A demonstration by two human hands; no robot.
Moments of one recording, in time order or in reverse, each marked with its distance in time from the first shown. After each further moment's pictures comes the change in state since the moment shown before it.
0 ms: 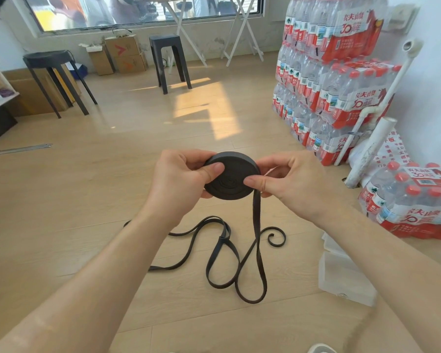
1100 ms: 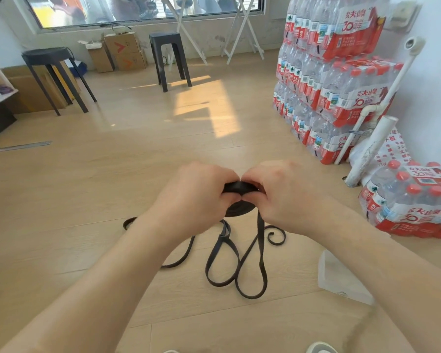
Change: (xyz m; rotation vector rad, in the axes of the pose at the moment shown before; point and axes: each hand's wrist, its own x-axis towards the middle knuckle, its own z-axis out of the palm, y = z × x) left_hand -0.008 -0.001 0.004 0.920 -0.306 0.353; right_hand -0.003 0.001 0.012 -0.777 -0.115 -0.442
